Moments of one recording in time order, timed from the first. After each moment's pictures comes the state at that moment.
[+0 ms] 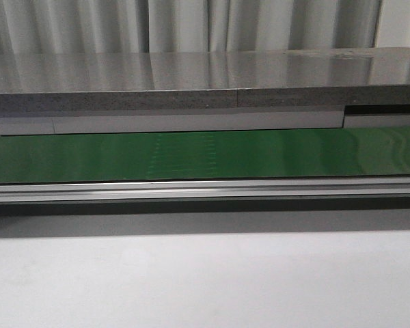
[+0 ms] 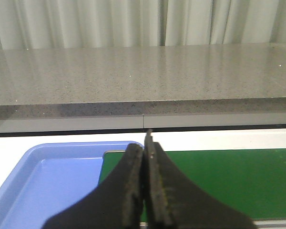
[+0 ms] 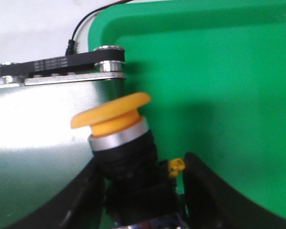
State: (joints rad) left arm 0.00 0.33 -0.32 -0.03 0.15 0.04; right arm -0.37 1.77 -1.46 0.09 0.84 -0.30
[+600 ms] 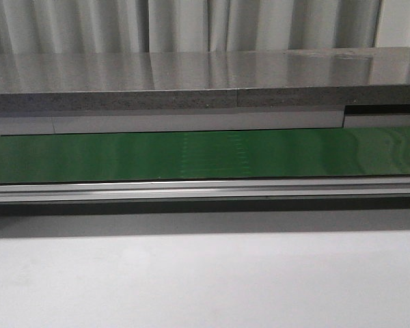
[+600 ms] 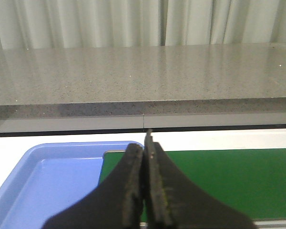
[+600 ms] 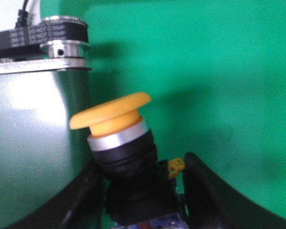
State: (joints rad) left arm 0.00 0.33 -0.32 -0.03 0.15 0.04; right arm -0.40 1.93 -1.46 0.09 0.77 -0.33
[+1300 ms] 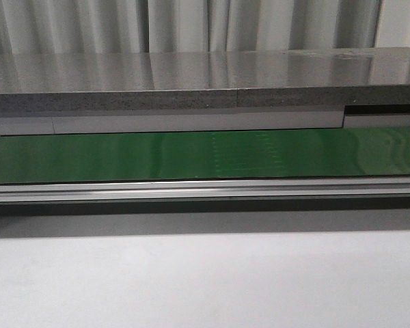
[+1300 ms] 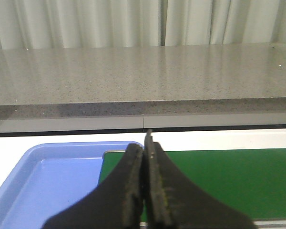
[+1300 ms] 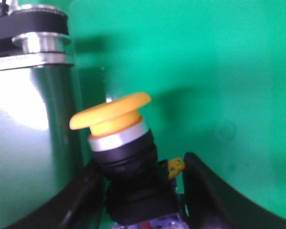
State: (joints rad) left arm 0.00 0.33 -0.32 -0.03 0.15 0.04; right arm -0.42 1.96 -1.46 0.10 0.76 -0.32
